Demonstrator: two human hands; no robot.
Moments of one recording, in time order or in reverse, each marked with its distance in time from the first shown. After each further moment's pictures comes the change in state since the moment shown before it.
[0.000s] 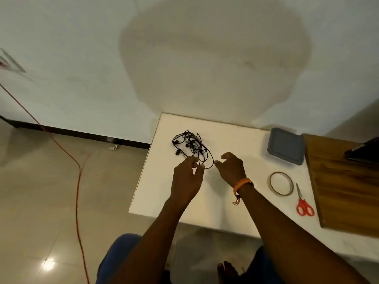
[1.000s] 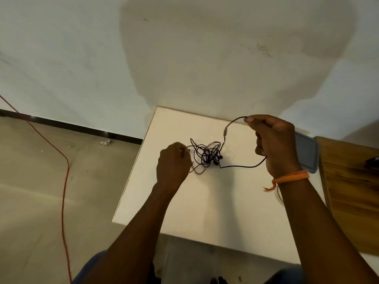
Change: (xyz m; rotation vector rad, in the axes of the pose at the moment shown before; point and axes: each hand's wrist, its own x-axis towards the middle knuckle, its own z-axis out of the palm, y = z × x) left_hand 0.071 -0.011 0.000 0.202 0.136 -0.052; right_hand 0.010 -0.045 -0.105 0.750 0.197 -0.153
